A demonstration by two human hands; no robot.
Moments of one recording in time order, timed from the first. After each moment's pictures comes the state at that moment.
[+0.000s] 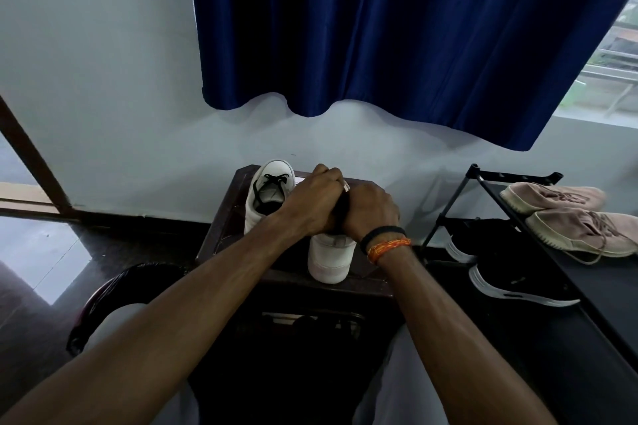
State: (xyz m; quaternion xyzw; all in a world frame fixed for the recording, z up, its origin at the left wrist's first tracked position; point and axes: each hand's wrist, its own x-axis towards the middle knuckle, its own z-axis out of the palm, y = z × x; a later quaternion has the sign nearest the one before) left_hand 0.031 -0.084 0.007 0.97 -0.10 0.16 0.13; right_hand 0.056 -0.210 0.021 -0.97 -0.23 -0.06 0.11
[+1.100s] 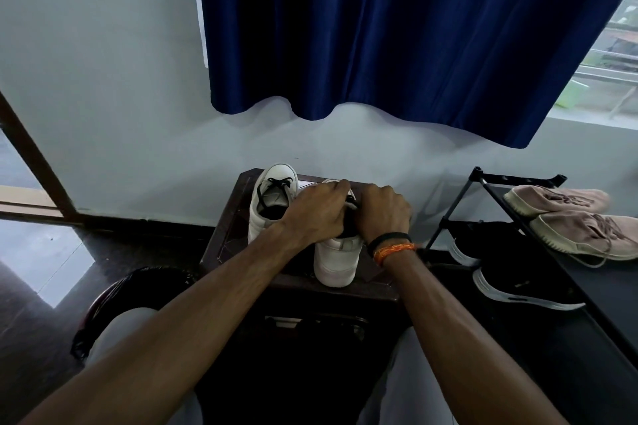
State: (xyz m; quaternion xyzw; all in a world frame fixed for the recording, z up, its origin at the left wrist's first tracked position) left_hand 0.028 -0.088 -0.005 0.96 -0.07 0.22 0.13; right_hand 0.063 -0.214 0.018 -0.97 -0.17 -0.13 0.07
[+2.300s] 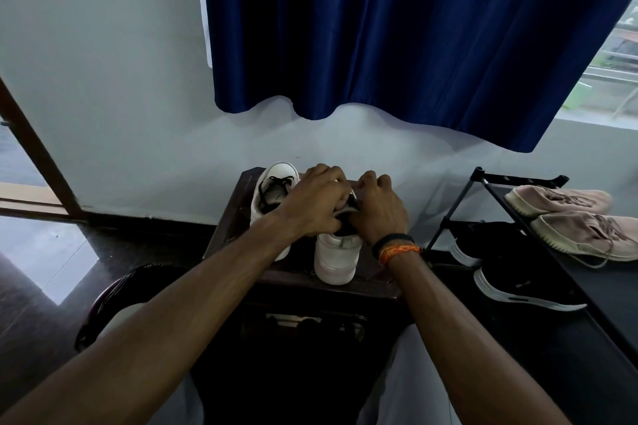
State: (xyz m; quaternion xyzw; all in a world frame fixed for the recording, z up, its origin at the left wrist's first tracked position) left_hand 0.017 -0.078 0.018 0.97 -0.10 0.15 0.15; right_hand 0.076 -0.221 0.001 -0.95 -0.22 -0.09 0.20
